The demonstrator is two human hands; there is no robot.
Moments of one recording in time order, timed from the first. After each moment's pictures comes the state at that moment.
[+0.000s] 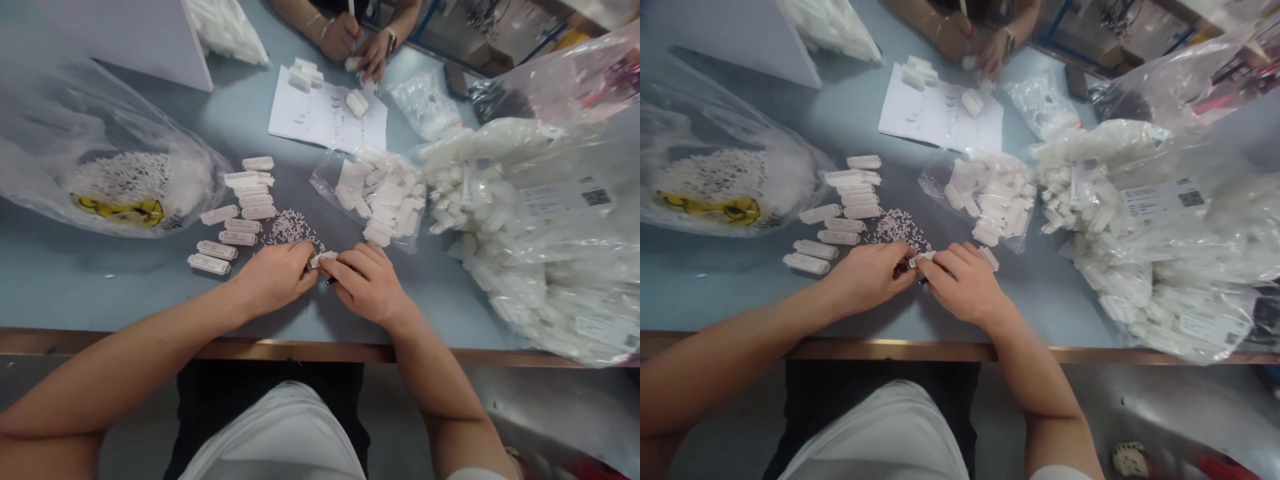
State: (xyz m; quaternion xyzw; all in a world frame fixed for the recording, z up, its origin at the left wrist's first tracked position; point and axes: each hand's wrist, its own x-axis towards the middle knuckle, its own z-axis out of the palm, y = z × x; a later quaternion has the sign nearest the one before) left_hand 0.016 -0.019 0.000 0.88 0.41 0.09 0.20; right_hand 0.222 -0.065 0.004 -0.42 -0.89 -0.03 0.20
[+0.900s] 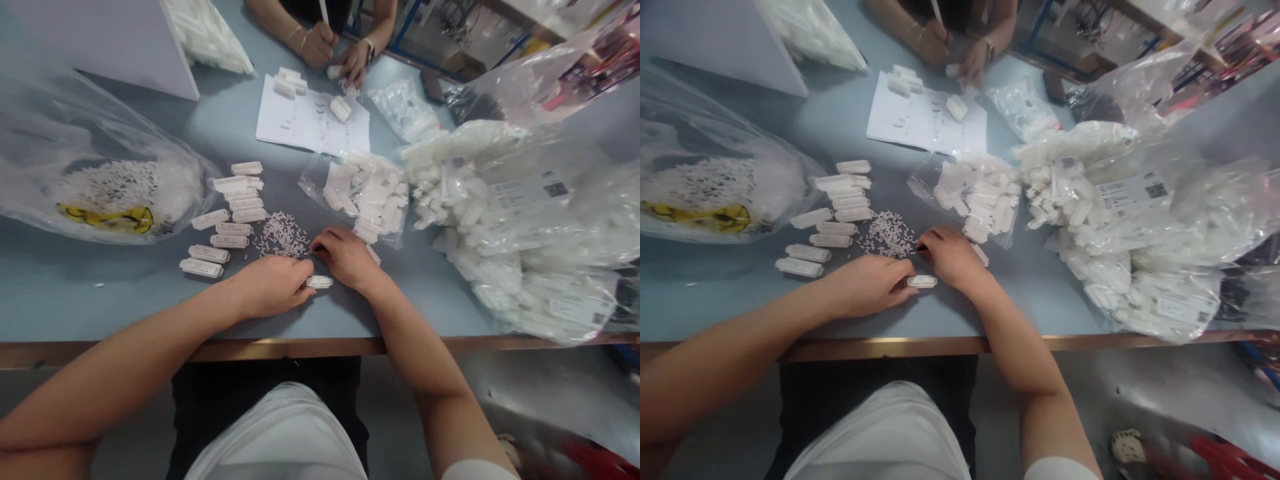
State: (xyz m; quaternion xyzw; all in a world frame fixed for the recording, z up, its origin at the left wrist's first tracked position) left_hand 0.017 -0.017 0.000 0.94 0.28 -0.01 0.20; right_hand 0.222 -0.028 -0.024 -0.52 -0.82 0.15 0.17
